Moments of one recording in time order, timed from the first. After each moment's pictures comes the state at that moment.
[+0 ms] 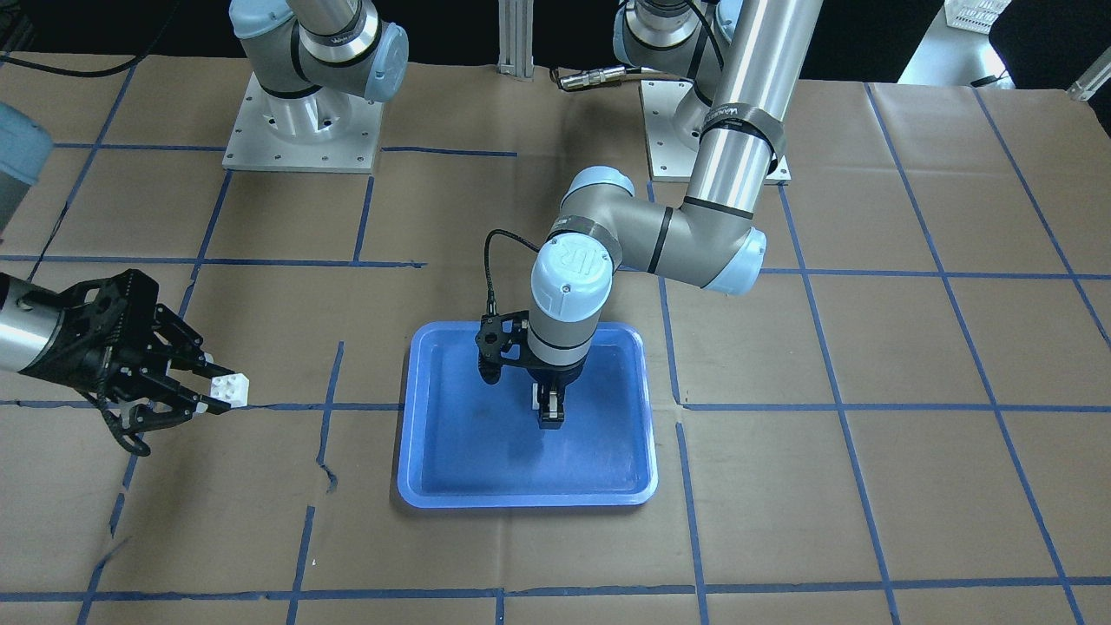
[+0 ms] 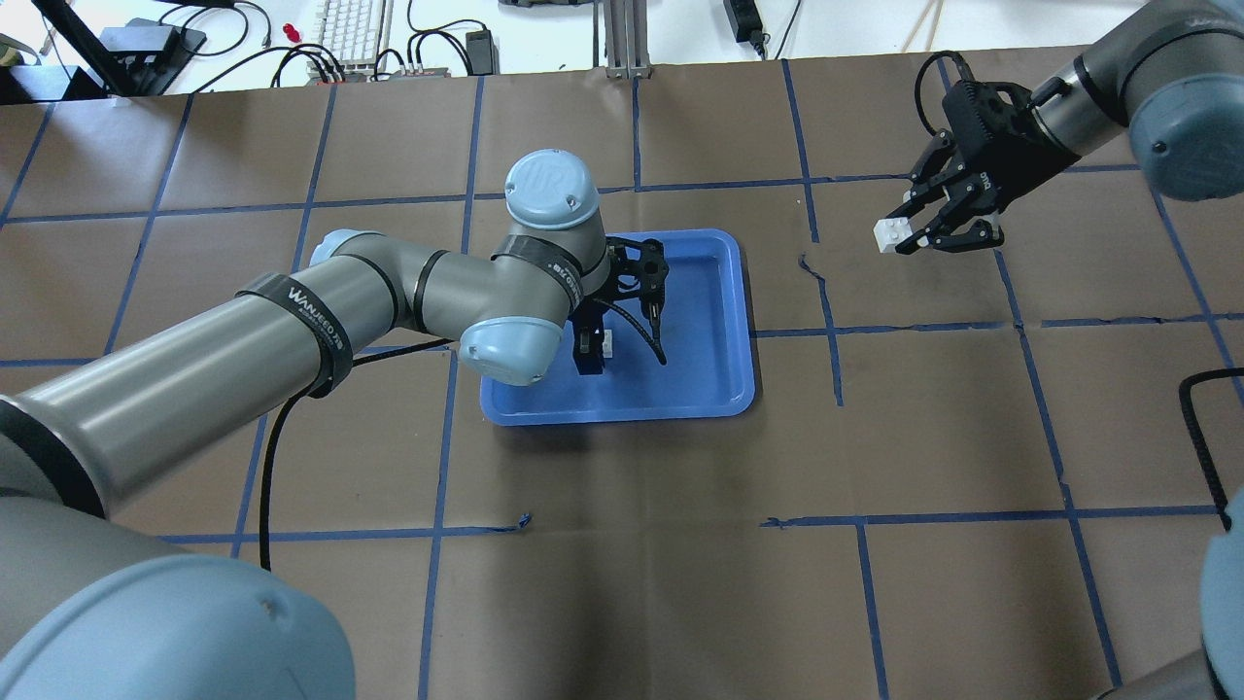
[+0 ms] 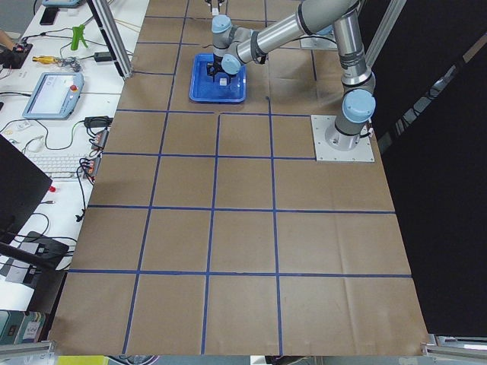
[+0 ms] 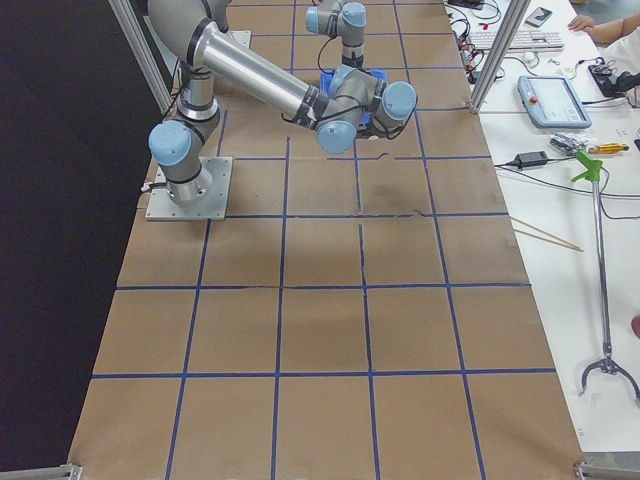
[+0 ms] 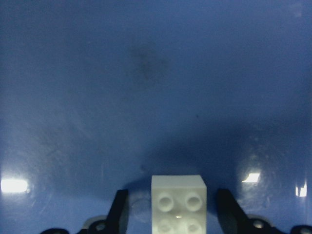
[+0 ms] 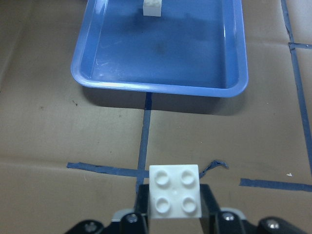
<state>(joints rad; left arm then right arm) -1.88 -2.06 -1.75 -0.84 1.55 1.27 1.26 -1.27 1.70 -1.80 -1.07 -2.03</state>
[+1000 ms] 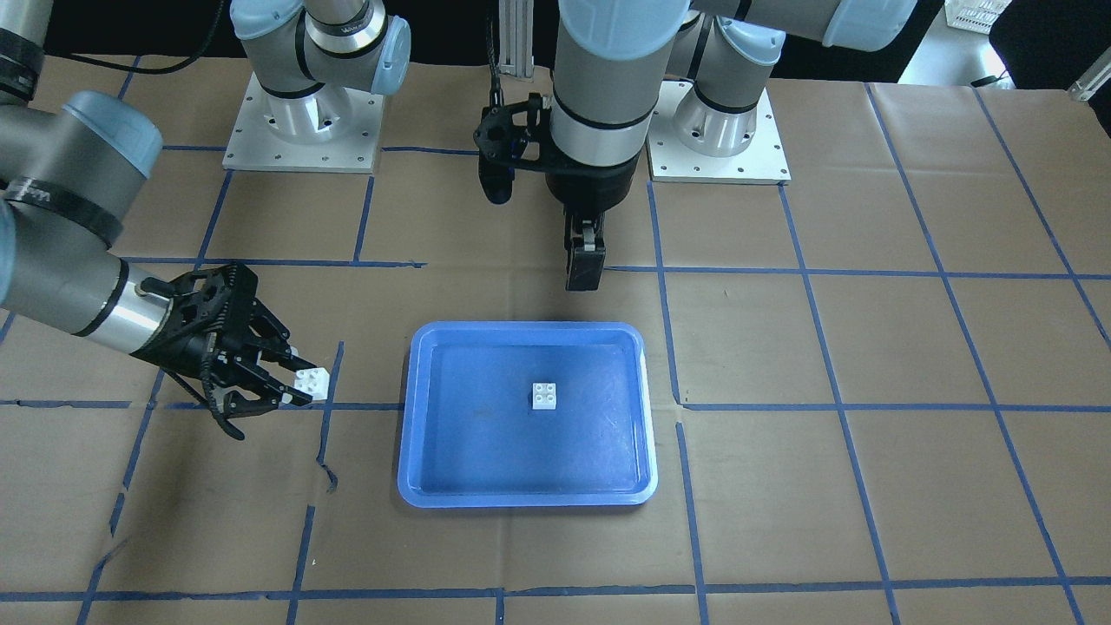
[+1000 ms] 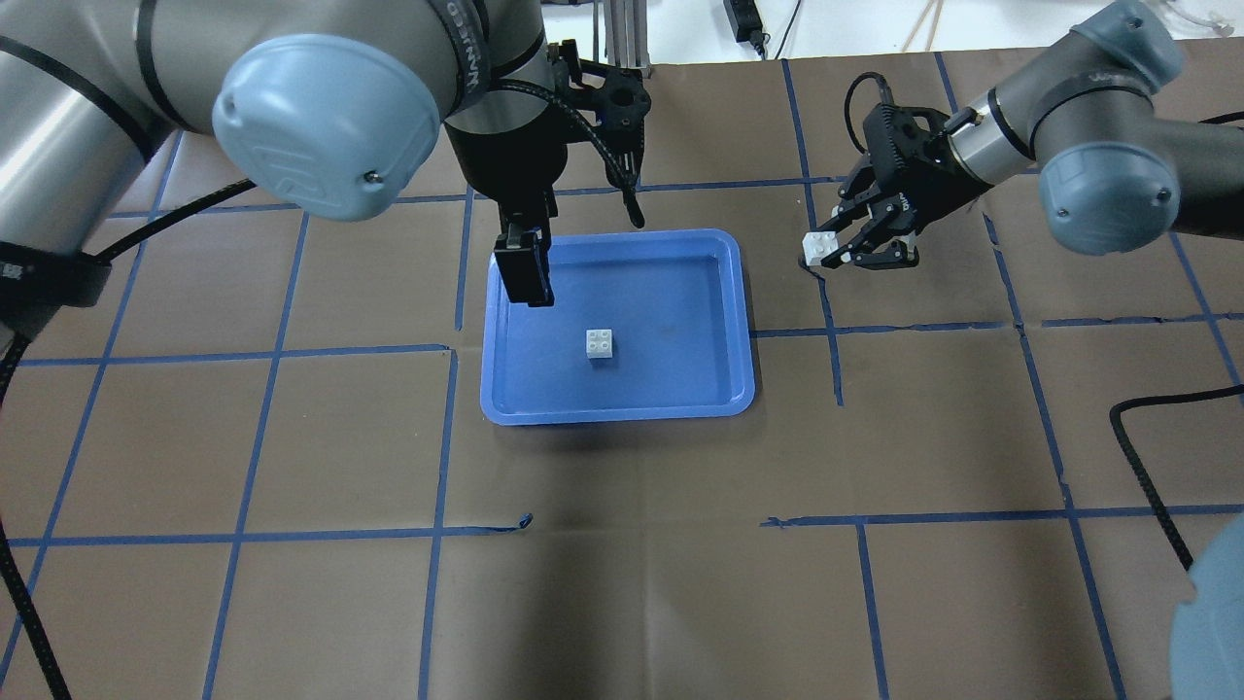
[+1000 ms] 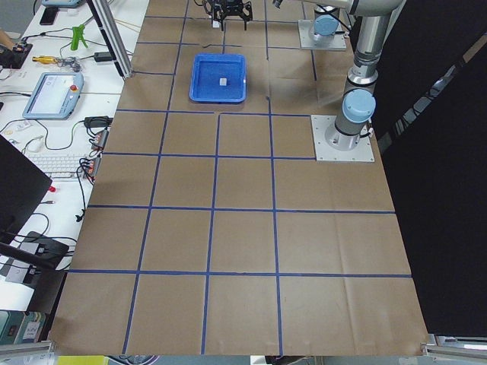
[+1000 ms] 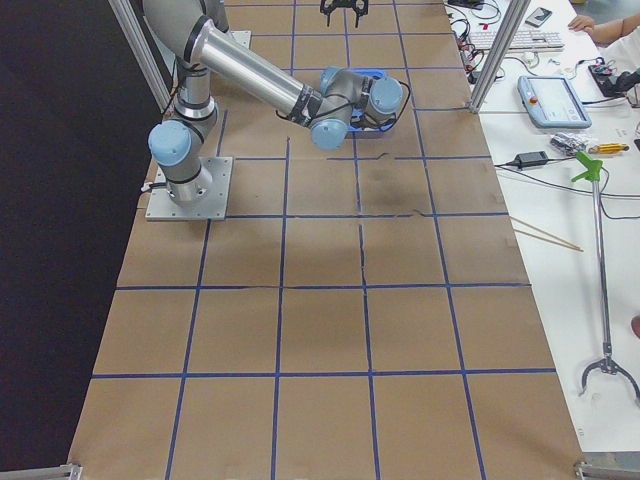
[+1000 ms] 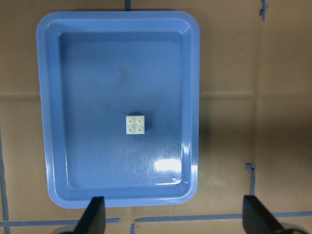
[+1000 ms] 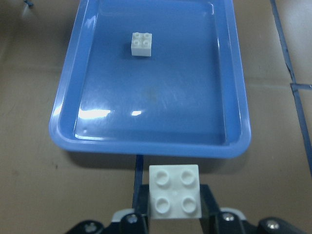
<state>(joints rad) -1.88 -1.74 -1.42 -1.61 1.54 1.23 1.40 -1.28 1.77 -1.97 -1.00 -1.83</state>
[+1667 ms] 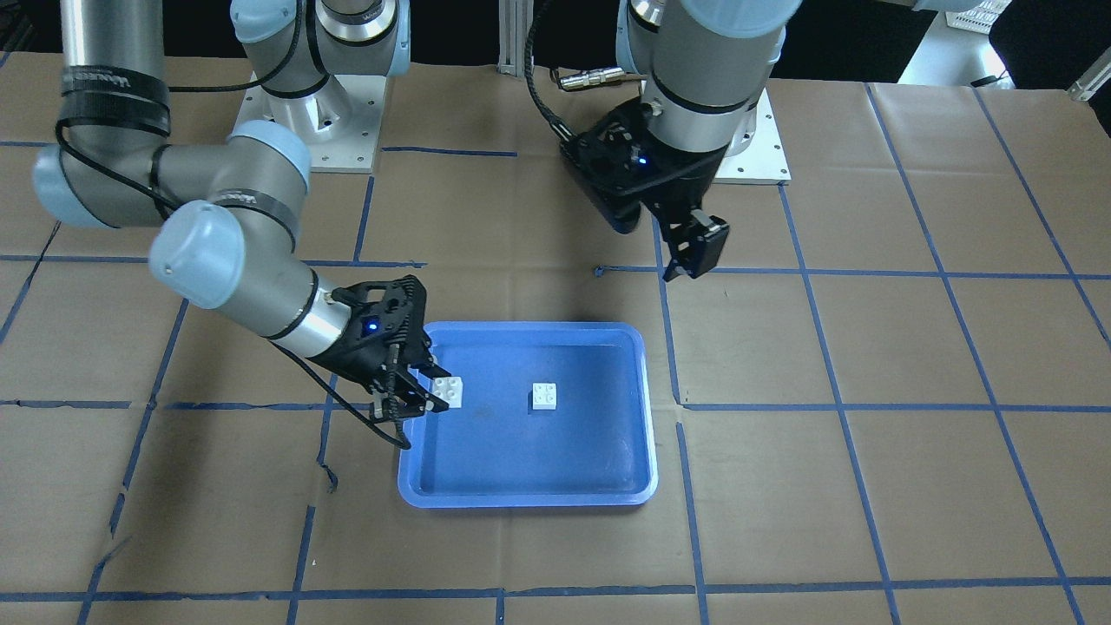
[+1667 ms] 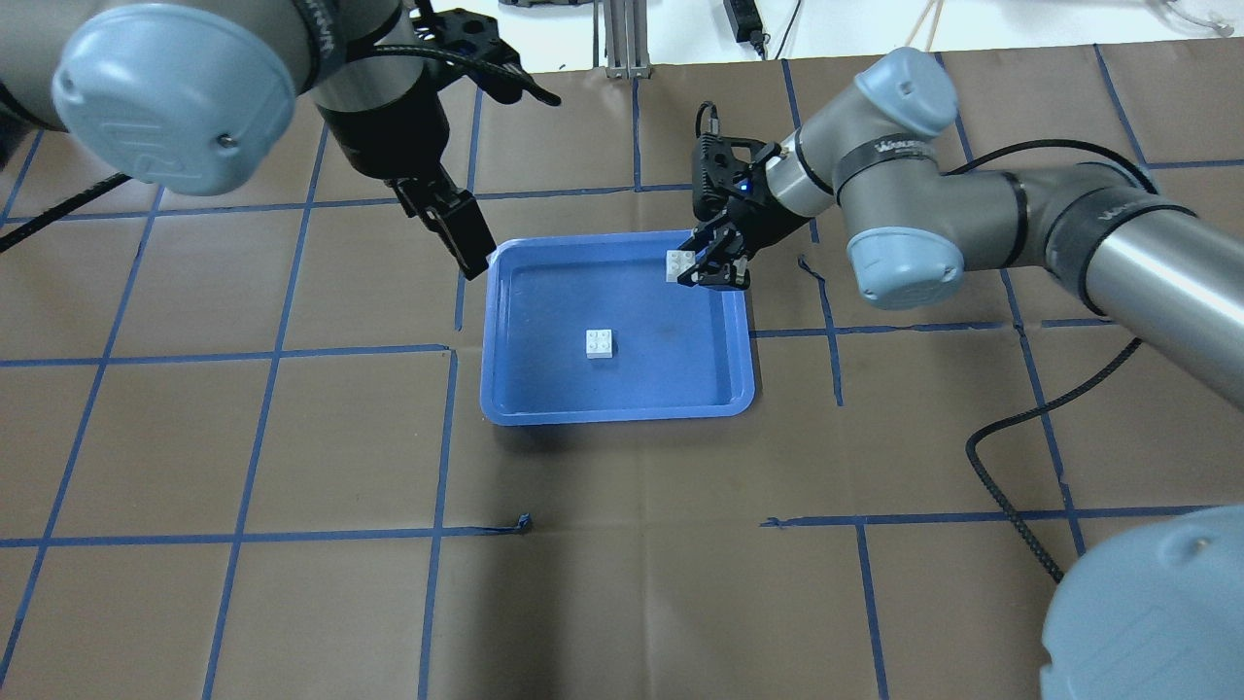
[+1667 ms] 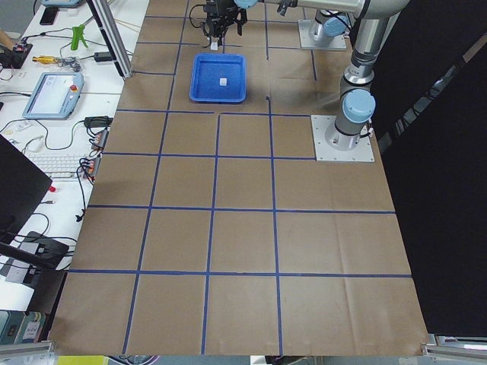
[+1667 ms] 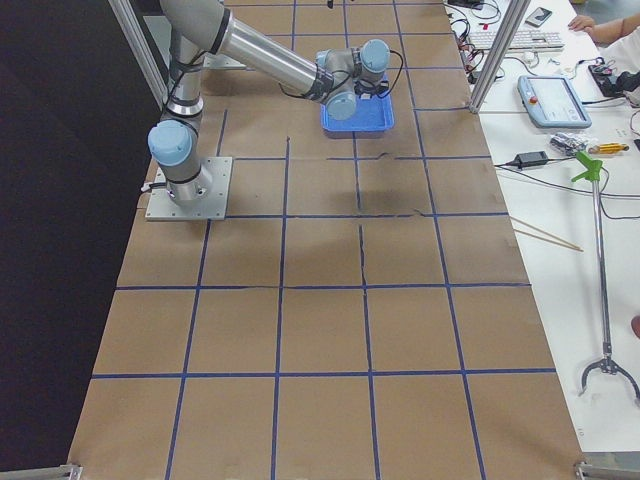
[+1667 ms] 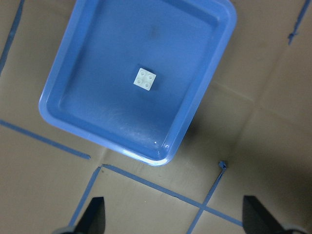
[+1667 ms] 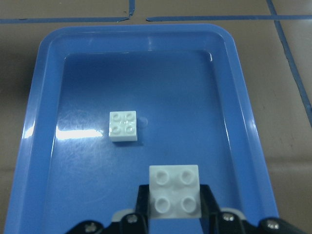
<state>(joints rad) -1.68 -1.69 -1.47 -1.60 1.55 0.56 1.67 -1.16 1.80 -2.34 -1.02 -1.40</state>
